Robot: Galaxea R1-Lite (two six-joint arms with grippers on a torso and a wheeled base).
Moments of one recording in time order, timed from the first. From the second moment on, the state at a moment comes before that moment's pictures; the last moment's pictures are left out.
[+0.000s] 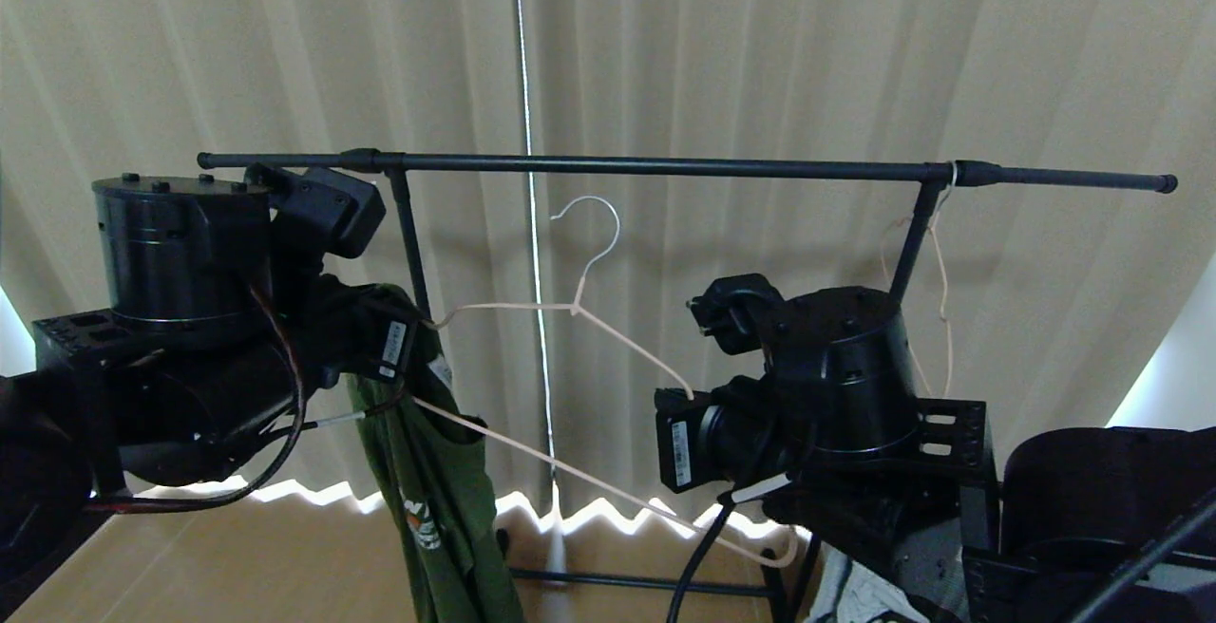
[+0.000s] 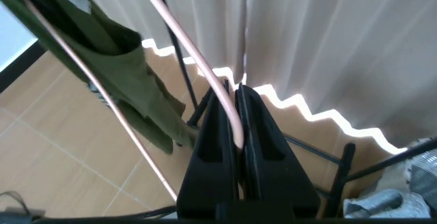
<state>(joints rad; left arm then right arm) -0.48 1.53 -0.80 -0.43 0.44 0.24 0.89 1.80 -0.93 -0.41 -0.39 0.36</state>
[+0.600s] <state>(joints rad) -0.57 1.53 -0.83 -0.43 0.27 0.23 0.91 1.84 -0.97 -0.41 -0.39 0.36</state>
